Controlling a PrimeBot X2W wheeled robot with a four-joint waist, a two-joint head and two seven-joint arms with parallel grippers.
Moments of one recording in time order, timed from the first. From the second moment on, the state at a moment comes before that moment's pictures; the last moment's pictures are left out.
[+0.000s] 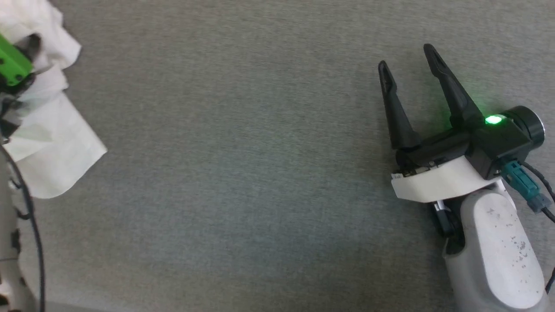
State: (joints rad) left arm -0.87 0.43 0.09 0.46 -0.64 0.25 0.74; right arm -0.39 -0.05 0.14 -0.05 0.01 0.13 -0.14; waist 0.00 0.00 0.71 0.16
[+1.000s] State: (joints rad) left arm -1.08 0.45 -0.25 0.32 -0.24 0.04 -0.01; right arm -0.13 -0.05 -0.02 0.15 0.10 0.13 -0.18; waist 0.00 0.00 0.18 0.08
